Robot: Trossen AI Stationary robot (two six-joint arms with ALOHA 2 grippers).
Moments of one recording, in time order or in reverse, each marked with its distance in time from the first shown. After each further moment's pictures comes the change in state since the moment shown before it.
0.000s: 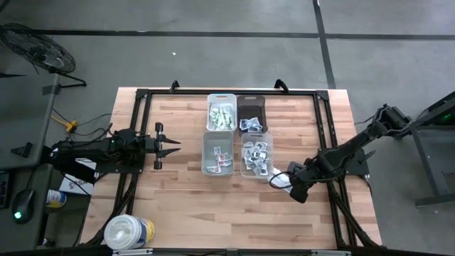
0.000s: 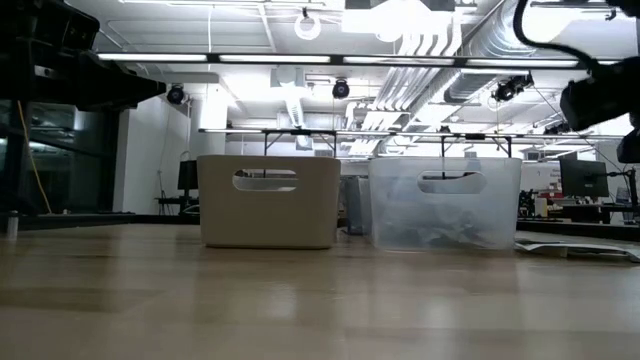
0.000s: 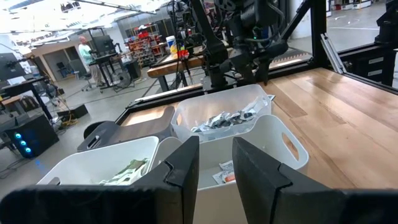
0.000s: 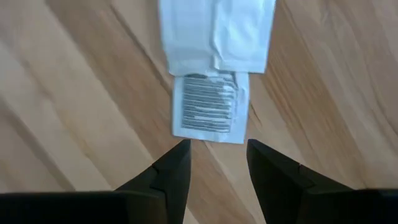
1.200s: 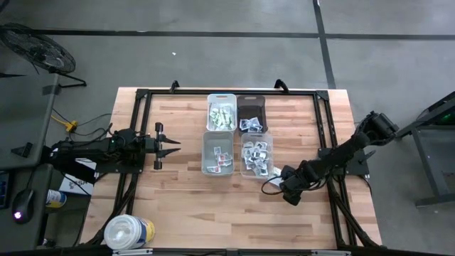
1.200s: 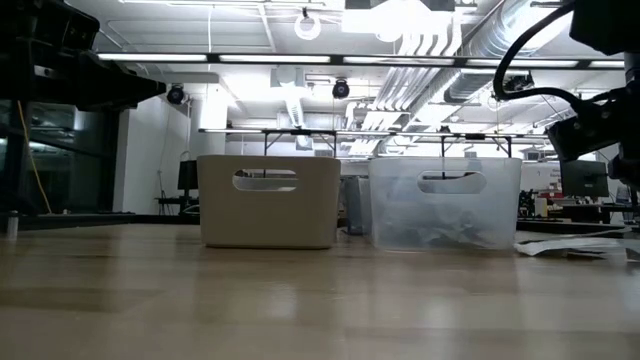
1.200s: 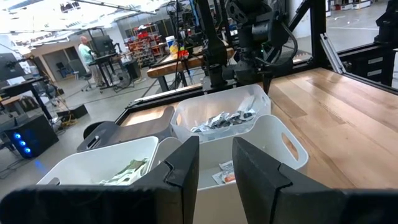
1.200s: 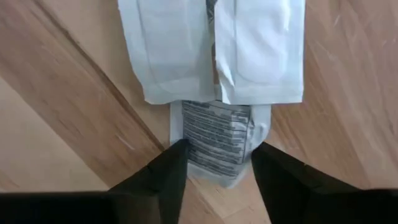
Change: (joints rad) left arm 0.000 0.000 0.000 0.000 0.000 0.000; right arm -0.001 0.293 0.045 0.038 0.025 0.003
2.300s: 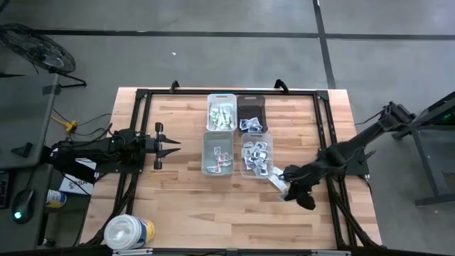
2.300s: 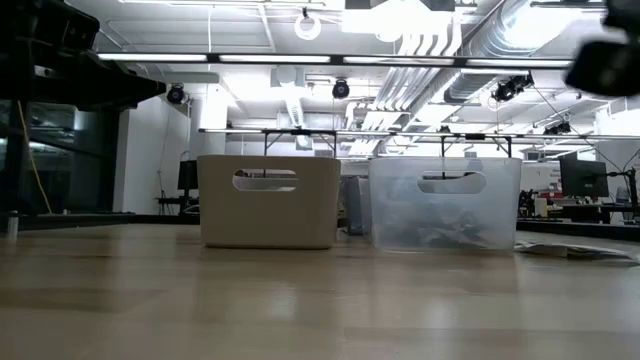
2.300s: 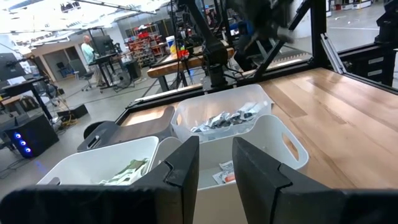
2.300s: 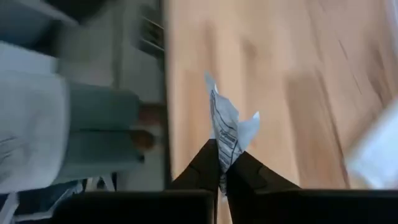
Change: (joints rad) left arm 0.000 0.000 0.000 0.000 0.000 0.000; right arm 0.002 -0.449 0.040 0.310 -0.138 -0.268
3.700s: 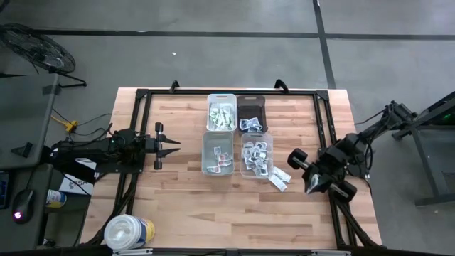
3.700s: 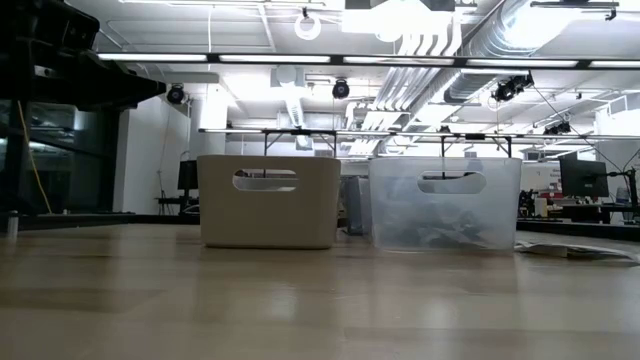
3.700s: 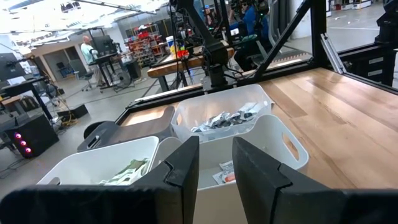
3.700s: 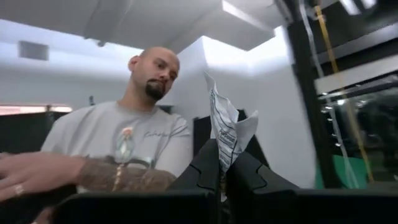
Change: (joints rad) left arm 0.000 0.000 0.000 0.000 0.000 0.000; right arm 0.002 -0.094 -0.048 1.276 -0.064 -0.567
